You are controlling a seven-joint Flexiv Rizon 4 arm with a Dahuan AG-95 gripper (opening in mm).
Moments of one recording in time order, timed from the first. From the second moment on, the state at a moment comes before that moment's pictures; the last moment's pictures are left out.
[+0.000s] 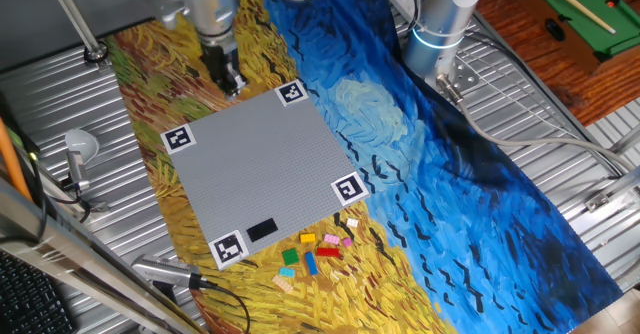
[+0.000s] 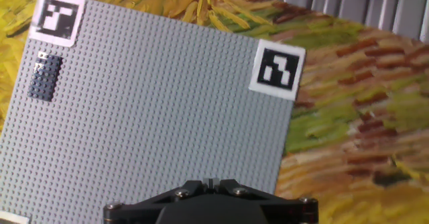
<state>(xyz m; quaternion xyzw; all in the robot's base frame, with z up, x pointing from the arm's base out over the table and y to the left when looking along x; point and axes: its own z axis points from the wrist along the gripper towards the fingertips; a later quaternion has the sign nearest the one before) 0.528 -0.038 0.153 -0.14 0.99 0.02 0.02</state>
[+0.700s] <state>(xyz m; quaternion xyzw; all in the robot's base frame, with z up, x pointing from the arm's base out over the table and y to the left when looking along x) 0.532 0.008 0.139 -0.09 1.00 -0.01 0.02</state>
